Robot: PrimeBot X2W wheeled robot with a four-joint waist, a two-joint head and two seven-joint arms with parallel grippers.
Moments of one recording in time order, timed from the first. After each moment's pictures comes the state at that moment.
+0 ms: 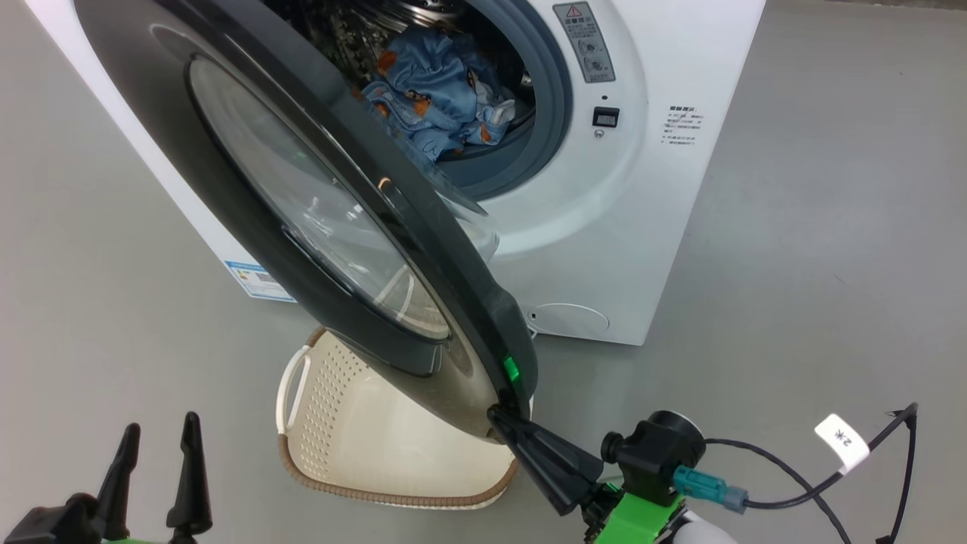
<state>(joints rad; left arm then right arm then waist) 0.03 0.13 0.04 0.14 -0.40 -0.13 -0.26 -0.28 -0.18 0.75 0.24 0.47 0.13 -0.25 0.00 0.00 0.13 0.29</state>
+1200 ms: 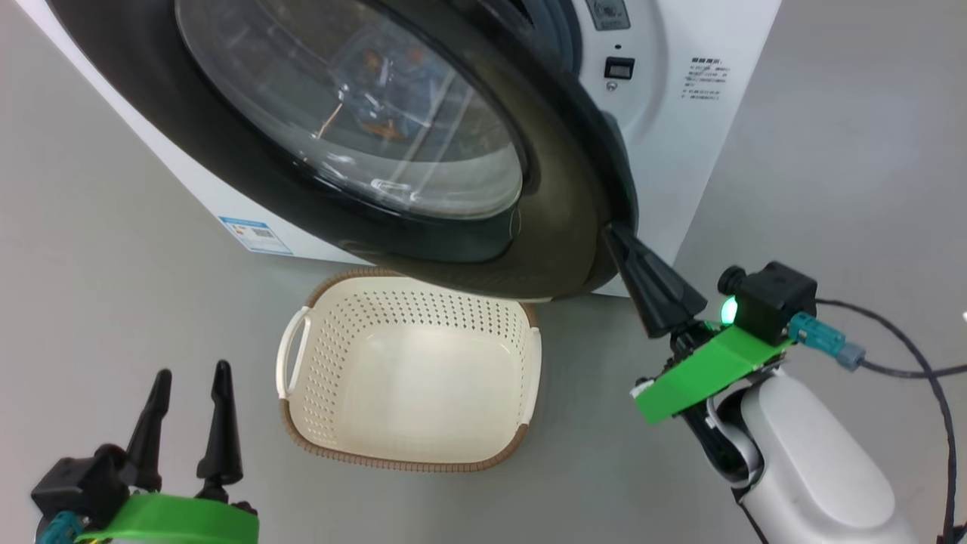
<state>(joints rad) -0.07 0.10 -0.01 0.13 -0.40 -0.13 -0.26 -0.47 -0.16 0.42 0.33 0.44 0.13 -0.25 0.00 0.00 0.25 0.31</state>
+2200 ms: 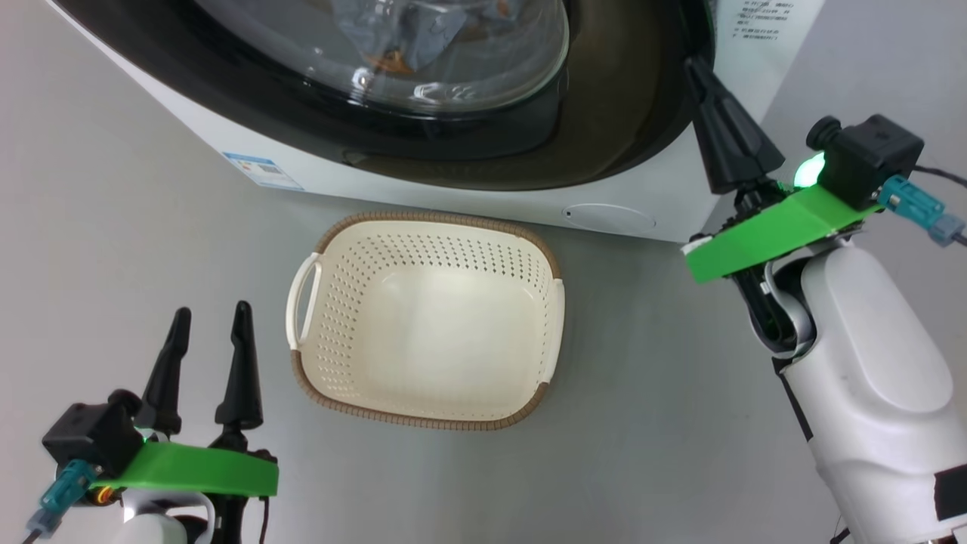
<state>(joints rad) -0.18 0.08 -0.06 0.12 -0.42 -0.13 -0.26 -0.72 -0.18 0.29 0.41 0.42 0.13 -0.26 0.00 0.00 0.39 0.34</state>
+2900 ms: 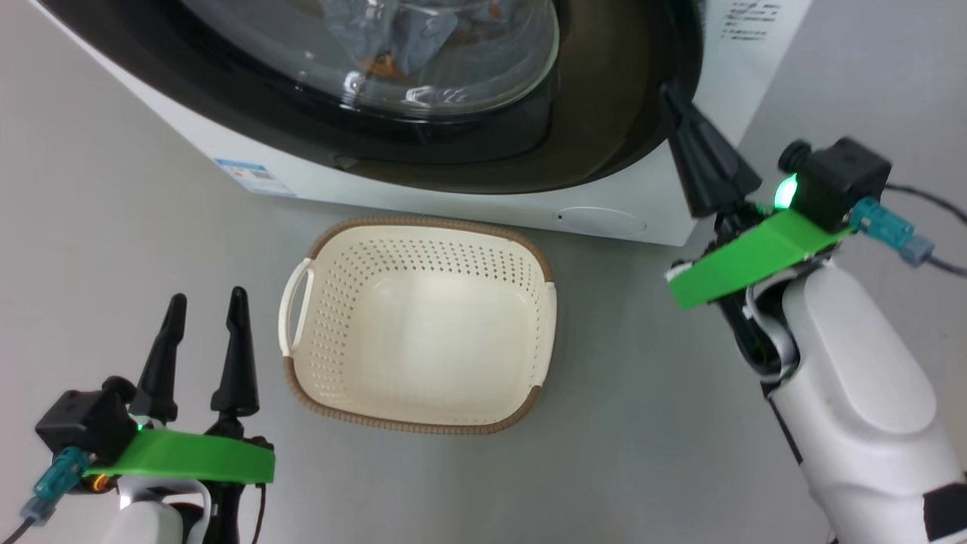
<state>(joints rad) -0.21 0.09 -0.06 0.13 -0.43 -0.13 -0.26 -0.71 -0.19 0.34 0.39 0.42 0.13 -0.26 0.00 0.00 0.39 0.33</state>
